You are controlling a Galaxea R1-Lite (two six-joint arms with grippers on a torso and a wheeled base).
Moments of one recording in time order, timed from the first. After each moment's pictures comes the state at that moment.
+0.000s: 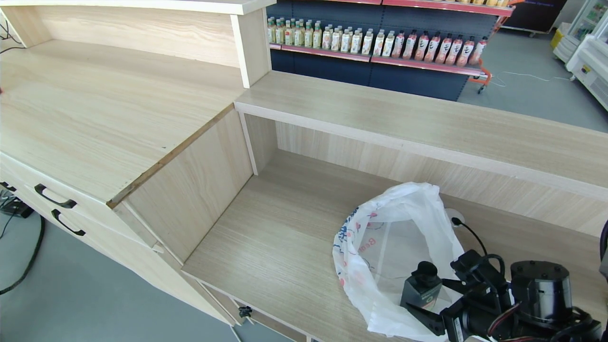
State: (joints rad) left arm 0.00 0.00 0.00 0.00 -0.02 0.00; right arm 0.33 1.97 0.00 -1.45 0.16 -0.13
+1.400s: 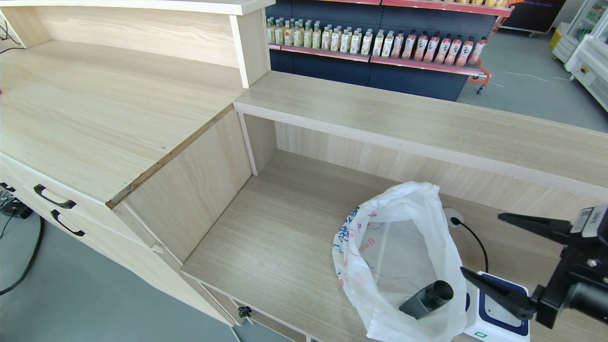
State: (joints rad) left arm 0.00 0.00 0.00 0.00 -0.02 0.00; right arm 0.31 1.09 -0.30 -0.61 0.22 -0.52
